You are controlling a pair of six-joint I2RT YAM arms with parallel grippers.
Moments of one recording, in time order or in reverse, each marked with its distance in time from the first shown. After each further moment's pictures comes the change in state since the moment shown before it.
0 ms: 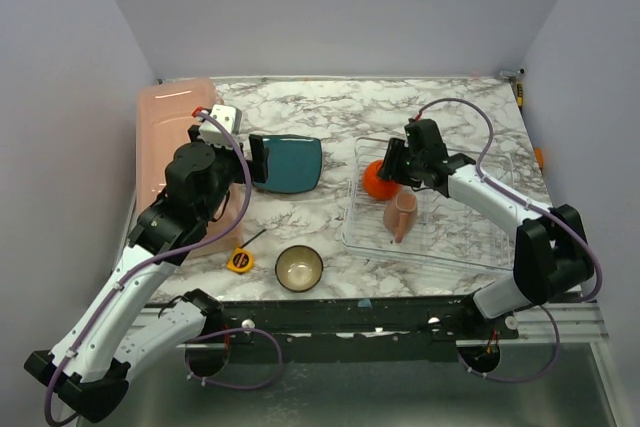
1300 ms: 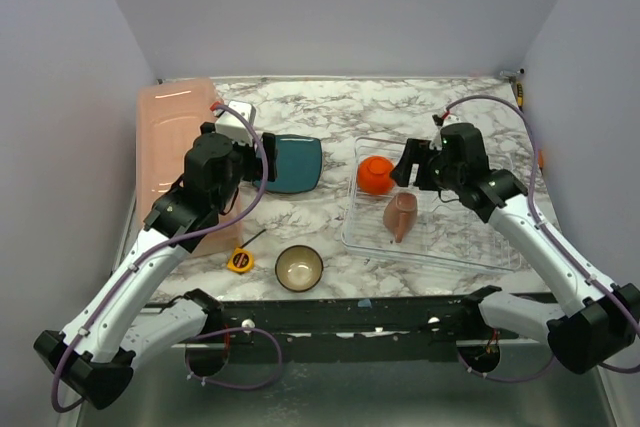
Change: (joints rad) left arm 0.000 0.092 0.000 -0.001 0.003 -0.003; right arm -0.006 -0.393 -0.076 -0.124 -0.127 -0.132
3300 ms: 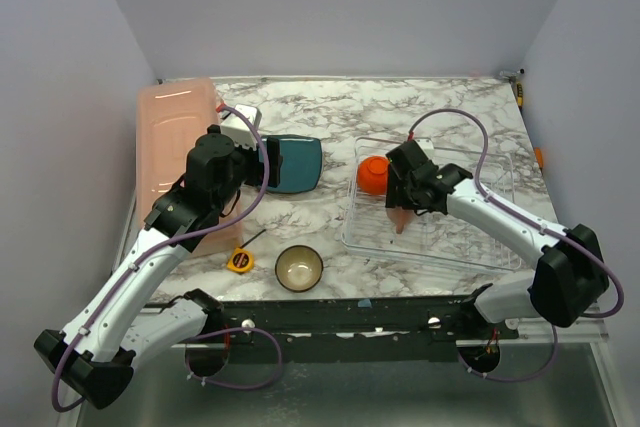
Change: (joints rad) left arm 0.000 0.006 0.001 -0.038 0.083 -0.018; right arm 0.199 0.281 0.076 -0.238 0.476 0.139
